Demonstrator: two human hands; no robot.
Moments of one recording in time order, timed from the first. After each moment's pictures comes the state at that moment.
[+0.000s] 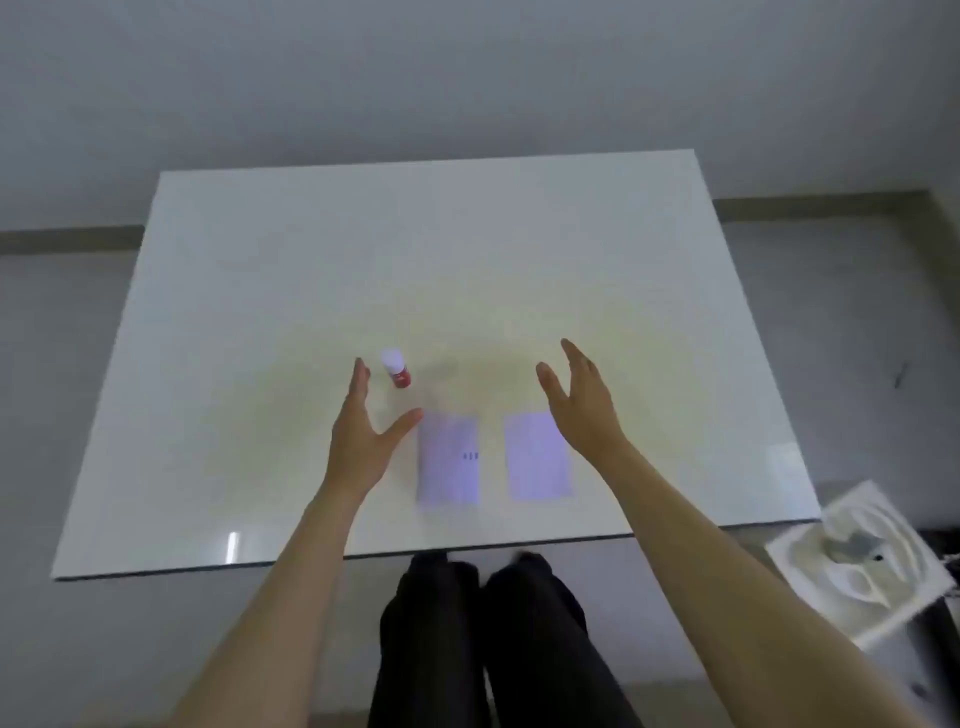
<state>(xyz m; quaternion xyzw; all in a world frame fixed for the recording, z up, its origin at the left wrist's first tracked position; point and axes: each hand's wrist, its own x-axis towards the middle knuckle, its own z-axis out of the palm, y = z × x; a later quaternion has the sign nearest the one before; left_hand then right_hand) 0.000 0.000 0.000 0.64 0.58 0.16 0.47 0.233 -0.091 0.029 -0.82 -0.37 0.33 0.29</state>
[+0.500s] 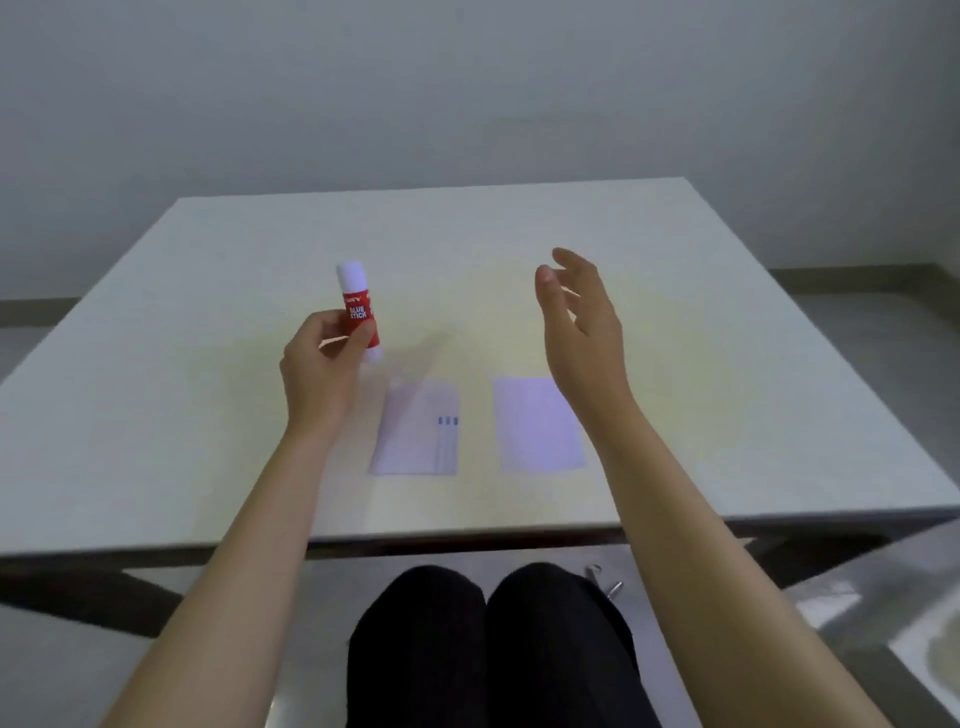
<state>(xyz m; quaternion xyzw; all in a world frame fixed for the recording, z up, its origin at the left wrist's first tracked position) 0.023 0.012 -0.074 0.60 0.50 0.49 0.39 0.214 -0.104 -0.025 -0.65 -0.40 0.20 0.62</state>
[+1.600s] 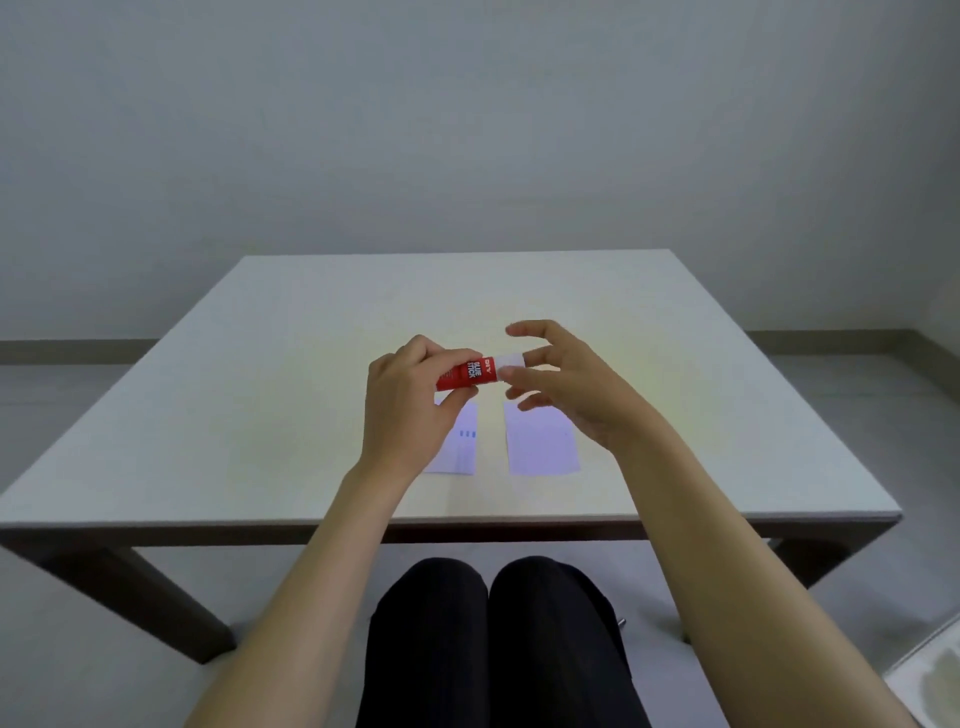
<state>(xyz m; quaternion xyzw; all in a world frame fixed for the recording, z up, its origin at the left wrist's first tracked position) 0.037 -0.095 -0.011 0.82 0.38 0.42 0.08 0.207 -0.153 0.011 -0.59 -0.50 0.42 0.48</state>
